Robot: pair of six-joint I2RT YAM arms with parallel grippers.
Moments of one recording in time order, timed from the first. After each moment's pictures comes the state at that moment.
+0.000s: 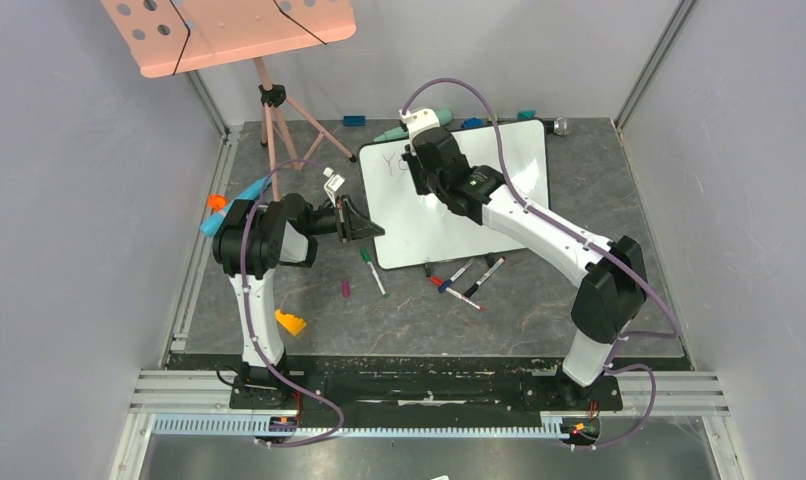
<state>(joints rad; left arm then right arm) -0.11 2.17 0.83 1.46 1.33 -0.81 0.73 1.75 1.60 -0.38 0.35 0.08</state>
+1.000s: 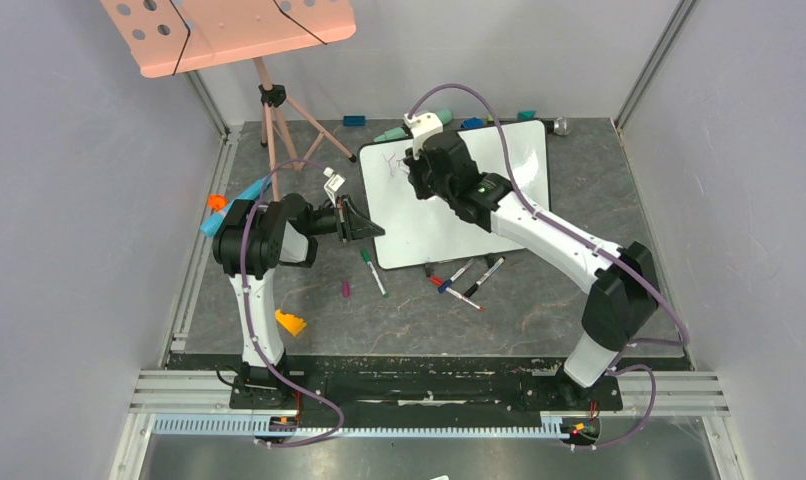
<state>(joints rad) -0.11 2.17 0.83 1.47 1.34 -0.81 0.72 1.72 1.53 -0.28 0.21 0.09</state>
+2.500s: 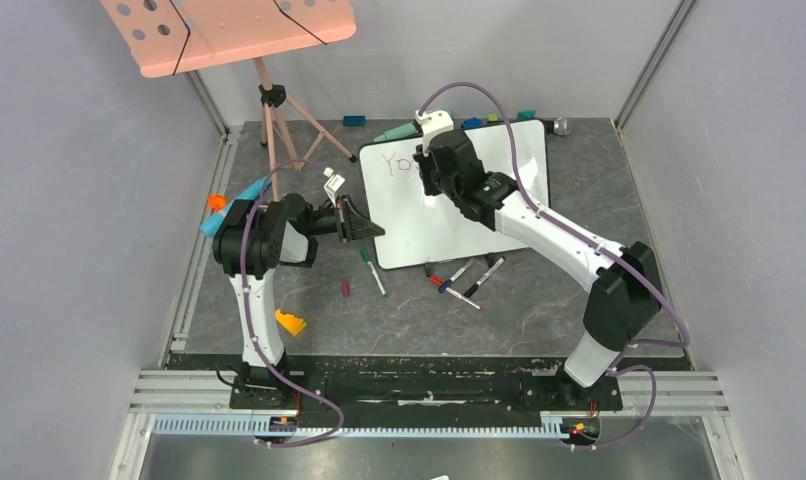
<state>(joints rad) -0.11 2.17 0.83 1.47 1.34 -0.81 0.69 1.69 1.47 -0.26 0.26 0.10</state>
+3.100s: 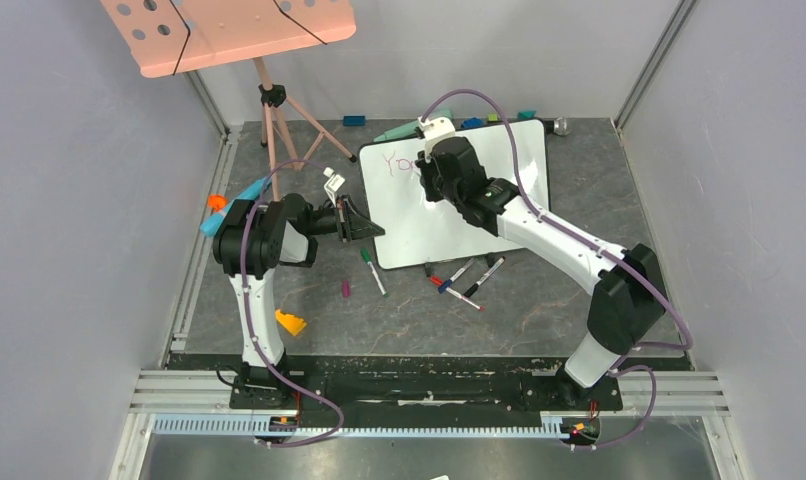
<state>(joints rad) -0.11 2.17 0.83 1.46 1.33 -0.81 0.69 1.66 1.42 -0.23 0.24 0.11</state>
